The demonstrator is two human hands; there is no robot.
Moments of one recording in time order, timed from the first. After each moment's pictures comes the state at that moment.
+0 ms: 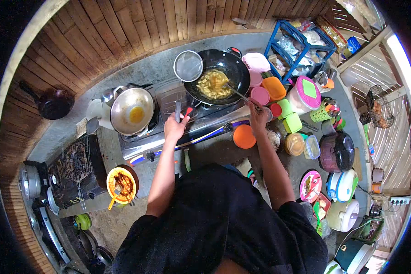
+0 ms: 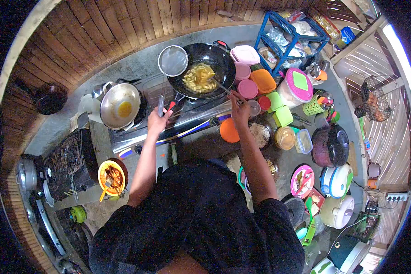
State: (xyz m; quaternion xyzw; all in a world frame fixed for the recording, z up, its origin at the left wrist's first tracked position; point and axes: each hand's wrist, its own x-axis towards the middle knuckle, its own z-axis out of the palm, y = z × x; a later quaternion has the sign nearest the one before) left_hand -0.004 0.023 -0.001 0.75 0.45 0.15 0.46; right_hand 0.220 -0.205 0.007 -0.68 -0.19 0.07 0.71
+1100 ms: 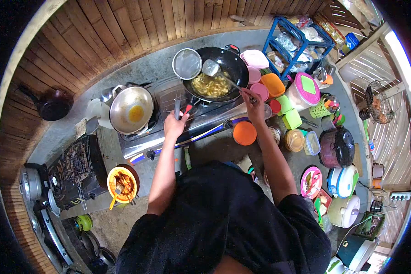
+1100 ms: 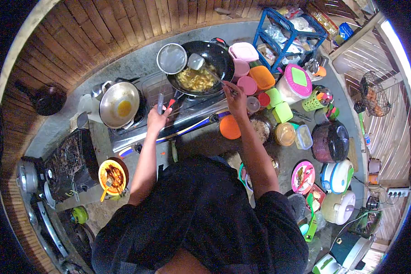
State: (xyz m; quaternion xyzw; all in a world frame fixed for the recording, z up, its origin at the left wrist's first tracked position) left_hand -0.004 0.024 0.002 0.76 0.45 0.14 0.44; right_hand 0.235 -0.189 0.019 -0.73 -0.31 0.02 0.61
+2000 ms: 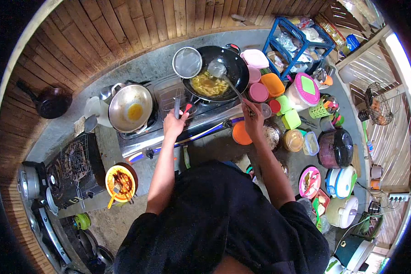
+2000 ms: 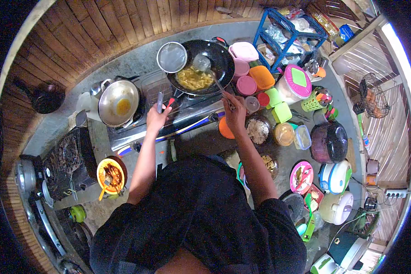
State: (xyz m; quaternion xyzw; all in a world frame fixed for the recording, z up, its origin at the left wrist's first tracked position) left_hand -0.004 0.024 0.002 0.76 0.45 0.14 0.44; right_hand 0.185 -0.214 0.023 -0.78 -0.33 -0.08 0.52
